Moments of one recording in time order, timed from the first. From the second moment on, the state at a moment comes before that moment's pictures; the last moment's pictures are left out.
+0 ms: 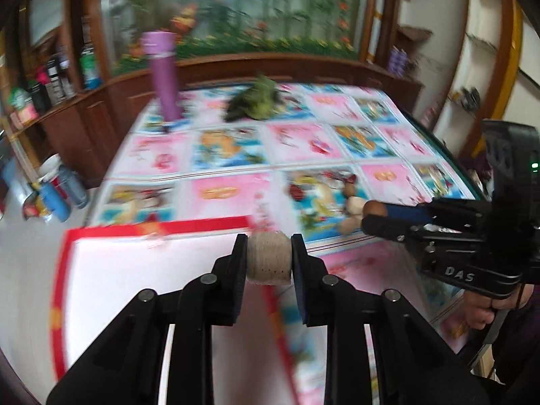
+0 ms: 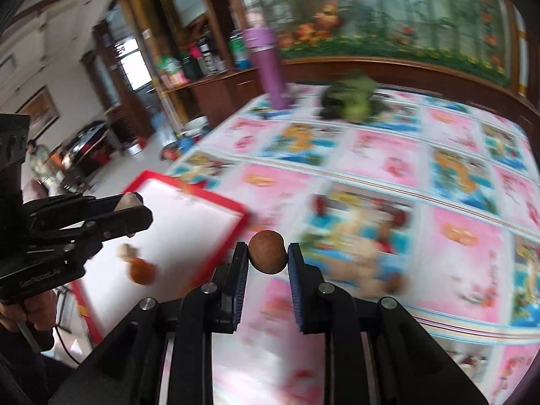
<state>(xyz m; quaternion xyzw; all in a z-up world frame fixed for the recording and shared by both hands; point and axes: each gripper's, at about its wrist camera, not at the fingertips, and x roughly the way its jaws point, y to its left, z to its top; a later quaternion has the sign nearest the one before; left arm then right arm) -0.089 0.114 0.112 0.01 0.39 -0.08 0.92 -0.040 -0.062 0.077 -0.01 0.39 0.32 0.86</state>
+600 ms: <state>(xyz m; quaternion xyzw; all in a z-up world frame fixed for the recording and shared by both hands) -0.163 0.218 0.054 -0.02 0.42 0.07 0.90 -0.110 0.077 0.041 -0.08 0.43 0.42 0.80</state>
